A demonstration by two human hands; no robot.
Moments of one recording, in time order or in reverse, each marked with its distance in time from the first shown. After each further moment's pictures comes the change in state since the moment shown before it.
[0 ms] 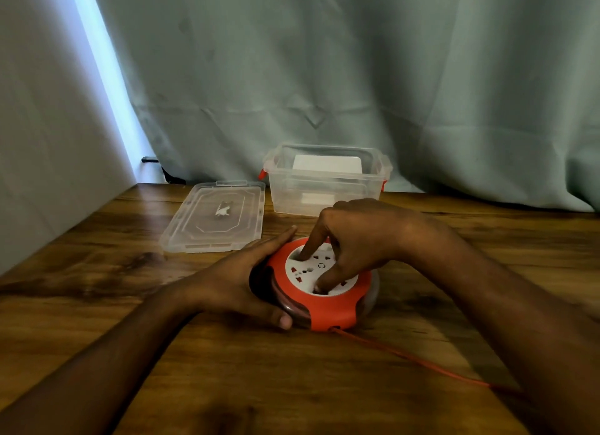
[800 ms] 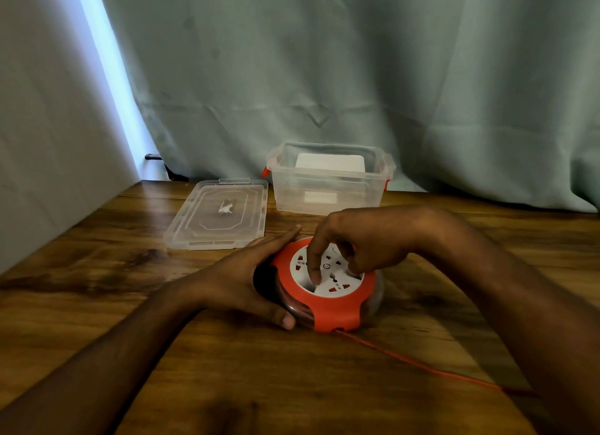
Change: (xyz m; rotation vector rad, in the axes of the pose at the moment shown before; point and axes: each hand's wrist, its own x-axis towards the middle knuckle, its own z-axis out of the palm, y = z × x) left_hand -0.002 0.002 -0.001 0.028 -0.021 -0.013; right_hand -0.008 0.002 -0.008 0.266 -0.206 -0.056
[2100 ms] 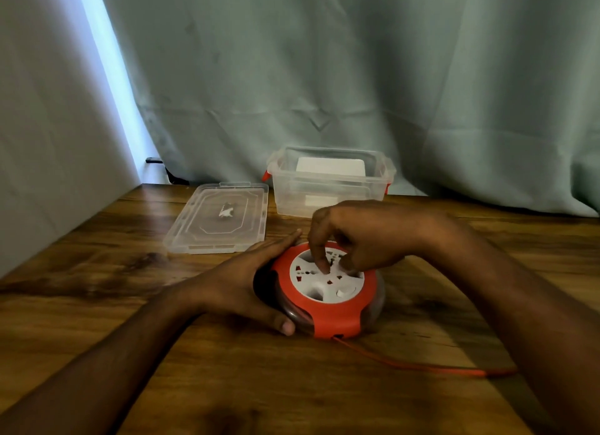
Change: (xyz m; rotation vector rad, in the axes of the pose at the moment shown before) left_hand -0.001 0.002 0.000 -0.006 0.007 0.038; right_hand 0.000 -0.001 -0.003 -0.148 0.144 0.003
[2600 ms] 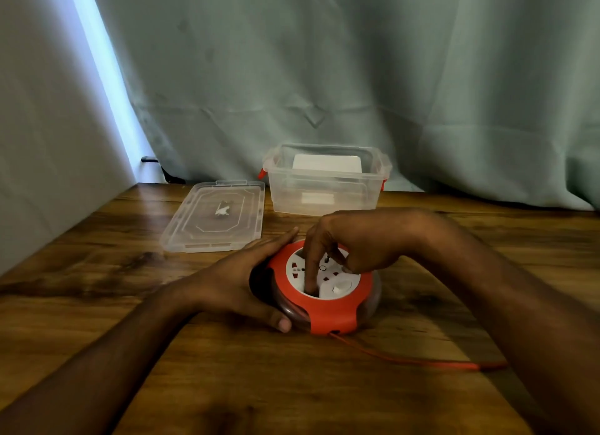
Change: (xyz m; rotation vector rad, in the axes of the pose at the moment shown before) left_hand 0.001 0.000 0.000 0.008 -0.015 0.002; right_hand 0.002 -0.002 0.006 0.172 -0.145 -0.060
